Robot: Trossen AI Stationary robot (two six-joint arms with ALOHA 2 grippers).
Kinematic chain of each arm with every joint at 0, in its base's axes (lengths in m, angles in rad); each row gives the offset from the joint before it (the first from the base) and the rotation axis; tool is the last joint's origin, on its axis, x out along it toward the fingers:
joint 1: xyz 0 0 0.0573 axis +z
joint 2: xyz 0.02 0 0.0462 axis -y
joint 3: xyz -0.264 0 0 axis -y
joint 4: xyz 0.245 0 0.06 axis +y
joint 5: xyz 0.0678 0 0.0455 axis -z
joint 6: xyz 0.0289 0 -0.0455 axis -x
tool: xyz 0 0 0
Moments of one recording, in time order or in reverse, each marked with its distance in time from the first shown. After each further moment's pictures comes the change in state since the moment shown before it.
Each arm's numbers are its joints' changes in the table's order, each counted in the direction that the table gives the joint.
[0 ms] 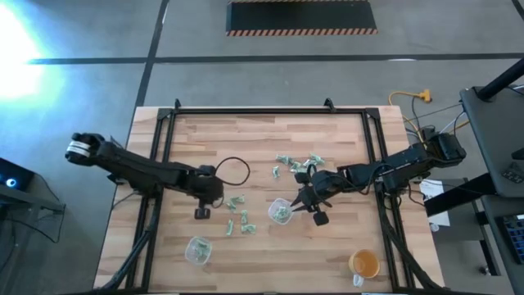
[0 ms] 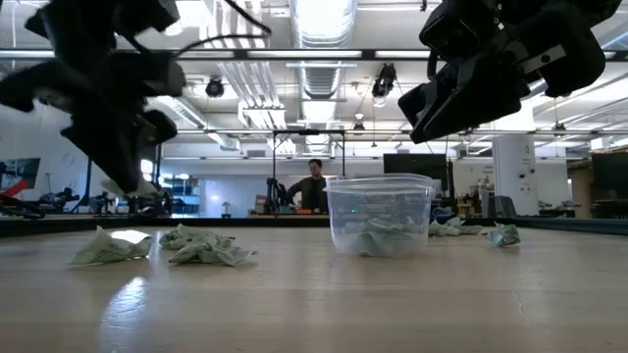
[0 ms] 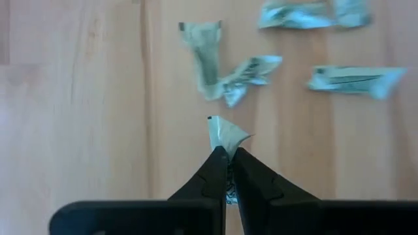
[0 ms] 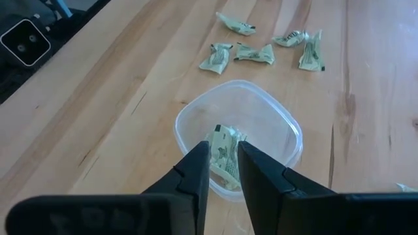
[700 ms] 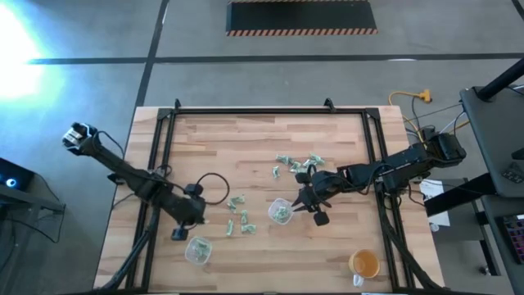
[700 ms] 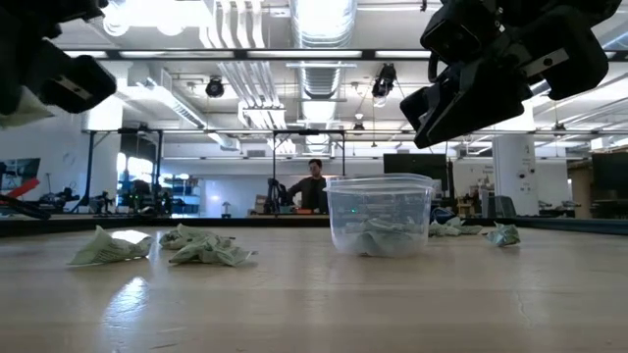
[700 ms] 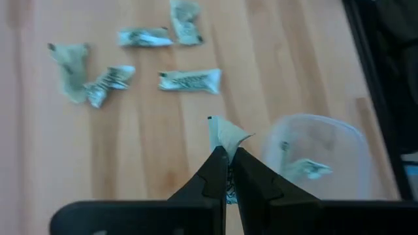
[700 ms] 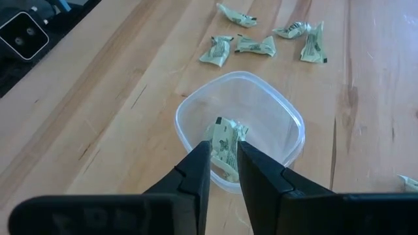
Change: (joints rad) left arm -0.366 0.202 0.000 0.022 0.009 0.293; right arm 0.000 0.000 0.000 0.022 0.001 -0.004
